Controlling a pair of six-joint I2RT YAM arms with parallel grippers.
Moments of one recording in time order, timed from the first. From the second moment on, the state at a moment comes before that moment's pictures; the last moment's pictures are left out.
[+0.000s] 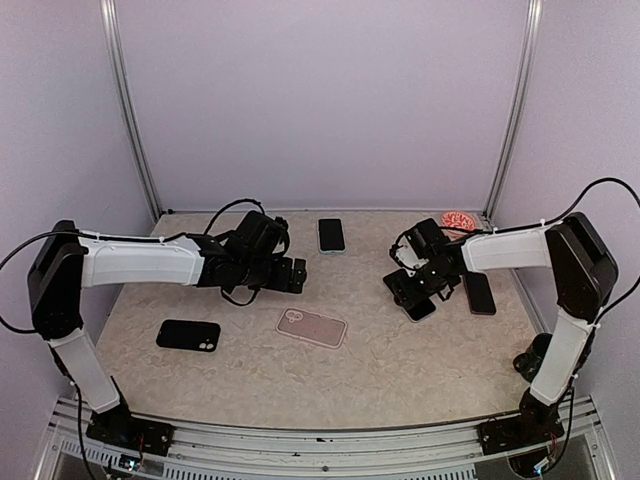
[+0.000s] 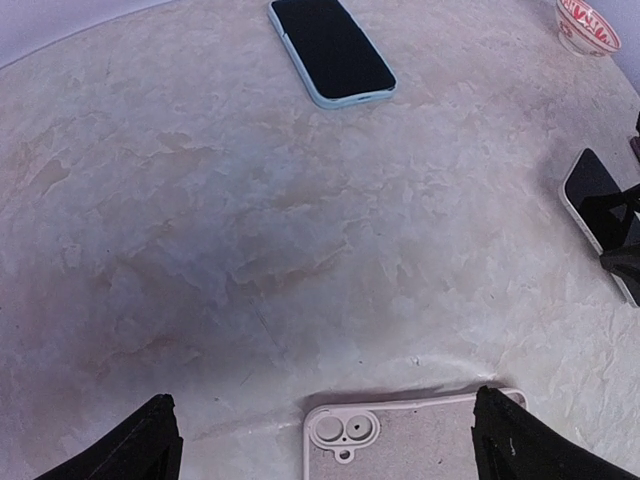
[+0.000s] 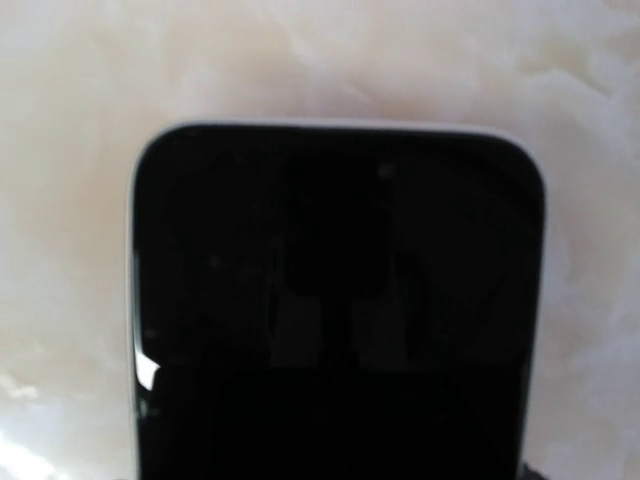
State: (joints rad) left arm -0.81 1.73 1.18 -0.23 -0.29 -0.43; right arm 0.53 1.81 1.11 -0.37 0.09 -0.04
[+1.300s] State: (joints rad) left arm -0.73 1.97 1.25 0.13 0.47 -0.54; right arm 0.82 1.58 0.85 0.02 0.07 -0.18
